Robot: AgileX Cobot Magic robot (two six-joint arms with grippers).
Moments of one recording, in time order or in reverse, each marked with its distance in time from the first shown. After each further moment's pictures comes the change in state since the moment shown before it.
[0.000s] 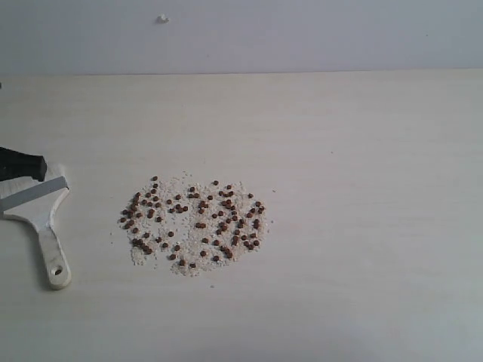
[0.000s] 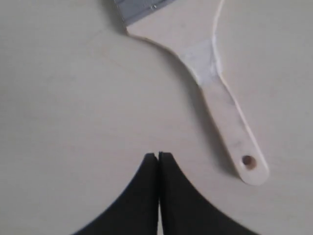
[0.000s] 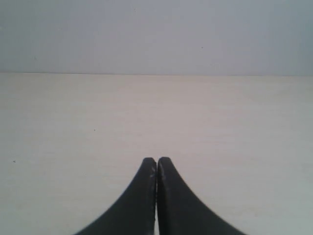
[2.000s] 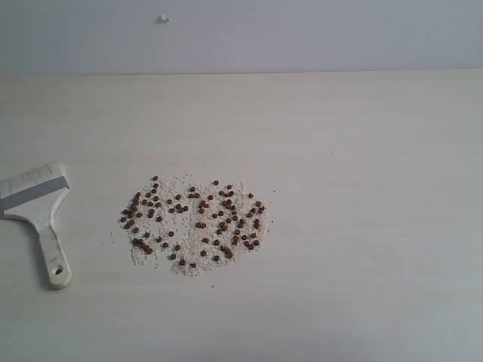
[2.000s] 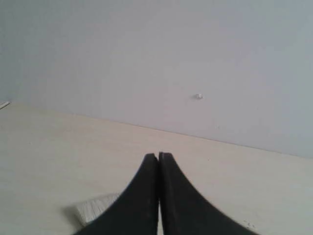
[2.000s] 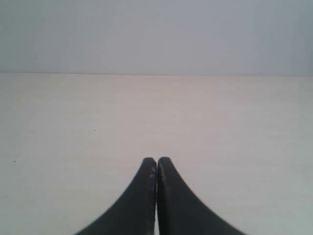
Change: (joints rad) left arm 0.198 -1.428 0.968 -0.190 -1.061 0.162; right arm 0.000 0.000 0.000 0.000 0.000 0.000
